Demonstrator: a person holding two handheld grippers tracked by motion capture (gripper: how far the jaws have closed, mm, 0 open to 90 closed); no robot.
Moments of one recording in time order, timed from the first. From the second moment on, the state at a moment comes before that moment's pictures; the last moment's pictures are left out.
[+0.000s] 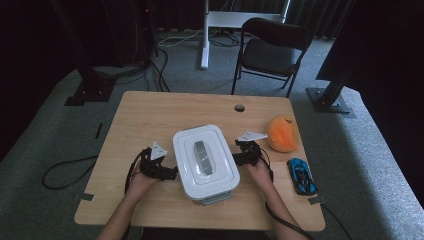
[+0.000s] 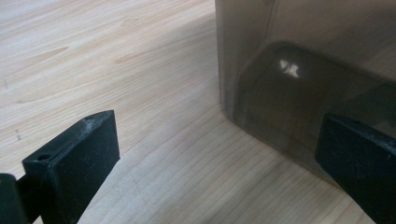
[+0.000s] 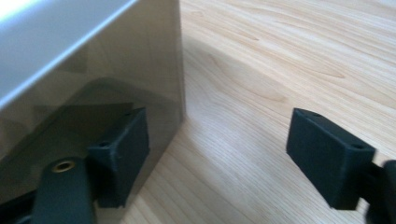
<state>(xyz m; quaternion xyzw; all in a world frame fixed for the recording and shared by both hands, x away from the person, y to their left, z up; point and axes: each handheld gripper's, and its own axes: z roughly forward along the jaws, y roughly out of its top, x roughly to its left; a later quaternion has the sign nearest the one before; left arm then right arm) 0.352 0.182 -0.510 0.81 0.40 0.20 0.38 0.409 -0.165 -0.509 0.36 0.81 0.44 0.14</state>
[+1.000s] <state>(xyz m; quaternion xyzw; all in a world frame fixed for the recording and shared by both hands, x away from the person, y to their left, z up) 0.325 0.250 -0.528 0.83 0.40 0.15 0.36 0.336 -0.237 -0.540 0.43 0.78 0.42 0.17</state>
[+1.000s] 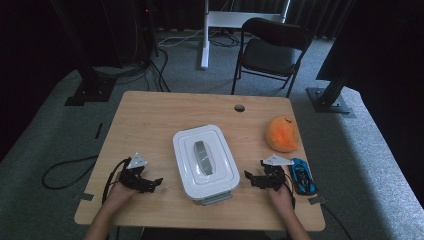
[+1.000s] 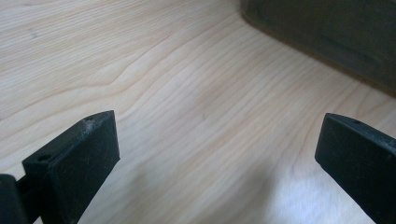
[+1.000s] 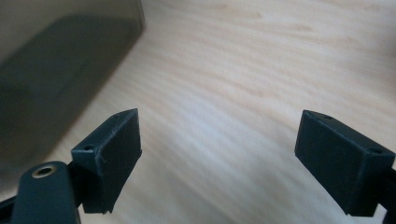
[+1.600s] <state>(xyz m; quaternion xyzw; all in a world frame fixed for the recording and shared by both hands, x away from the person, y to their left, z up) 0.298 0.286 -0.544 0.82 0.45 0.18 0.31 0.291 -0.255 -0.545 0.44 0.78 0.39 0.20</state>
